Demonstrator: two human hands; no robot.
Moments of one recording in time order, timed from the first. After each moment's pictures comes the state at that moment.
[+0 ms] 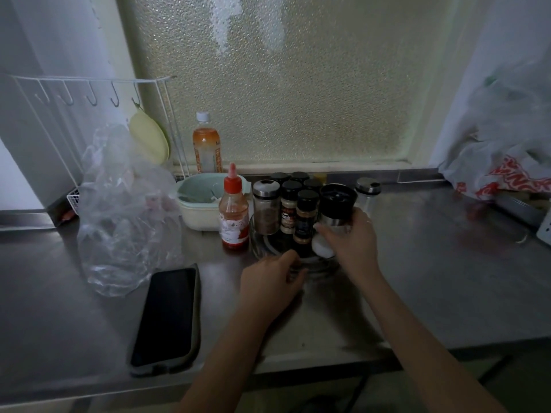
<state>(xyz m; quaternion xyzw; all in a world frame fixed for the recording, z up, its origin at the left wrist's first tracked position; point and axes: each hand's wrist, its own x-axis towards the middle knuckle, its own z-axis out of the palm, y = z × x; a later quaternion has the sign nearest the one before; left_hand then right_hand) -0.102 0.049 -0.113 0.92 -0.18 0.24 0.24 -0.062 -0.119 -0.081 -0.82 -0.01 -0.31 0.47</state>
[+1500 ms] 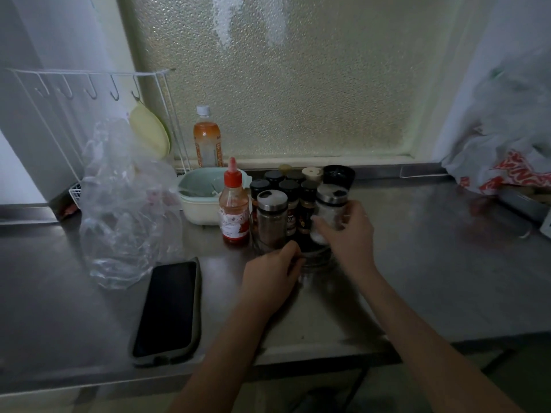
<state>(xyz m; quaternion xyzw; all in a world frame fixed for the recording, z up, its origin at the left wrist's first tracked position) -0.105 0.046 -0.110 0.92 -0.20 0.25 0.23 -0.065 -0.111 -0.080 -0.82 0.00 -0.31 0.48</state>
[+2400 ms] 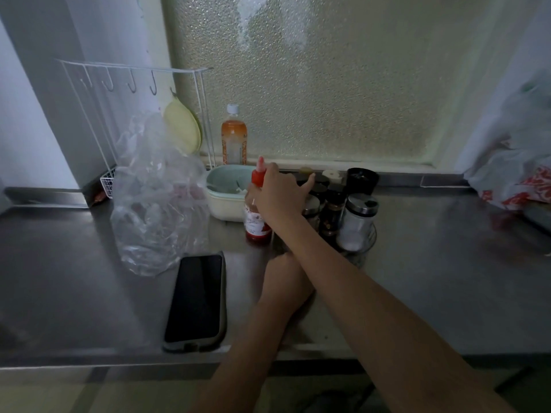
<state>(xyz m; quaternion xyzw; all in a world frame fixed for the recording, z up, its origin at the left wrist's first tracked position) -0.116 0.050 -0.099 0.94 -0.05 0.09 0.34 -0.036 0.049 -0.010 -0.95 -0.05 -0.24 0.20</state>
